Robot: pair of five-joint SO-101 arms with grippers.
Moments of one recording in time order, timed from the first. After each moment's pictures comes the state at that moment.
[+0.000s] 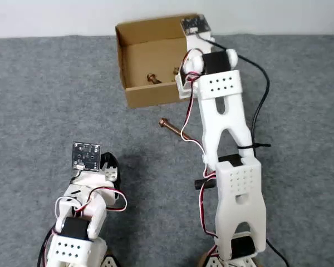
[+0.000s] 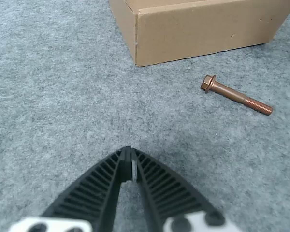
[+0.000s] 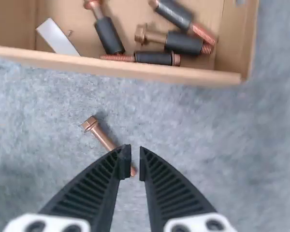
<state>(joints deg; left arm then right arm) 4.9 -85.8 97.1 36.3 12.2 -15.9 42.1 -68.8 100.3 5.0</state>
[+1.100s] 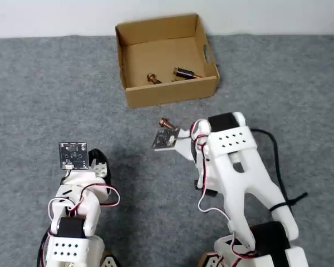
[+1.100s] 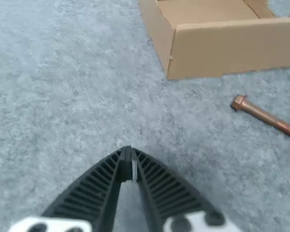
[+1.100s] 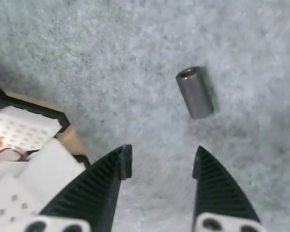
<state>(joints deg) -1.6 -85.8 97.1 33.4 12.2 -18.3 -11.7 25.7 95.0 58.3</state>
